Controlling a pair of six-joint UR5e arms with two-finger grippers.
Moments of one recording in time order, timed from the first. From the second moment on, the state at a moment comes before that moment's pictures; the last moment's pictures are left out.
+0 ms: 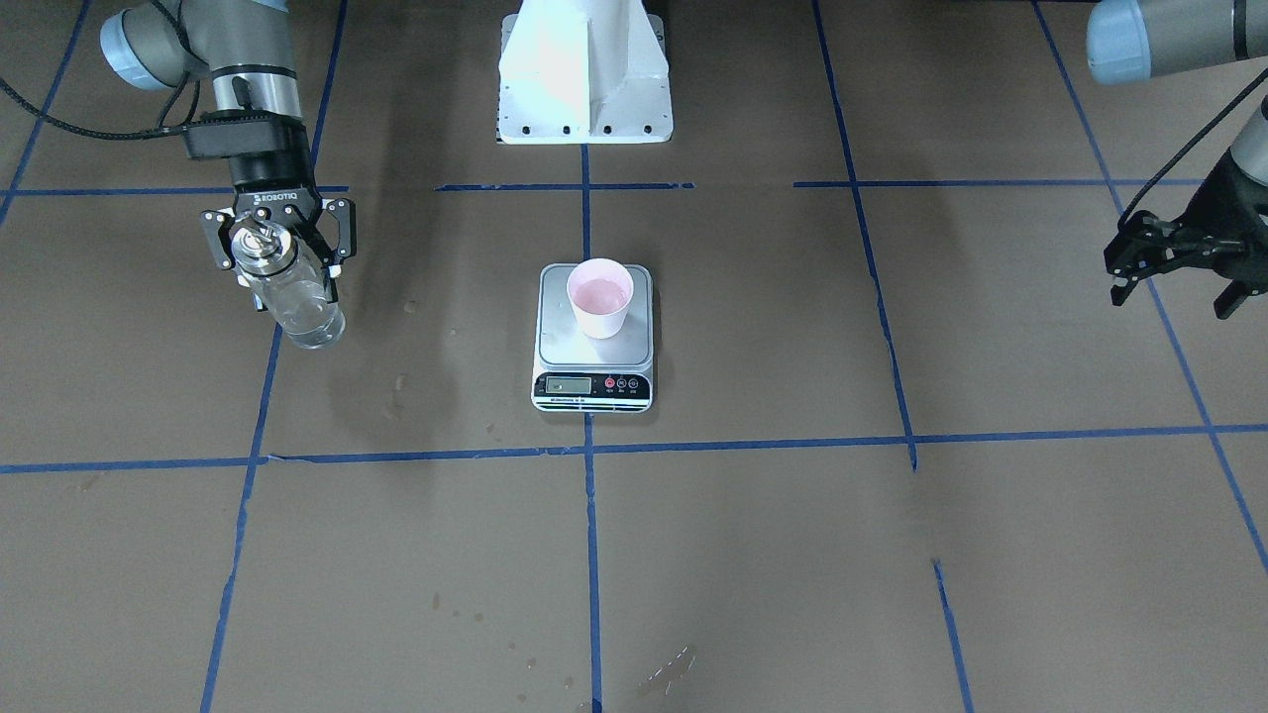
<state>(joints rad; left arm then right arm) -1.19 -1.71 -1.94 -1.57 -2.08 -0.29 0.36 -1.55 2.01 -0.91 0.90 1.04</state>
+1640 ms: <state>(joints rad) -1.54 -1.60 -1.65 -1.69 -2.36 0.14 0.30 -1.25 1.94 -1.36 0.50 0.36</state>
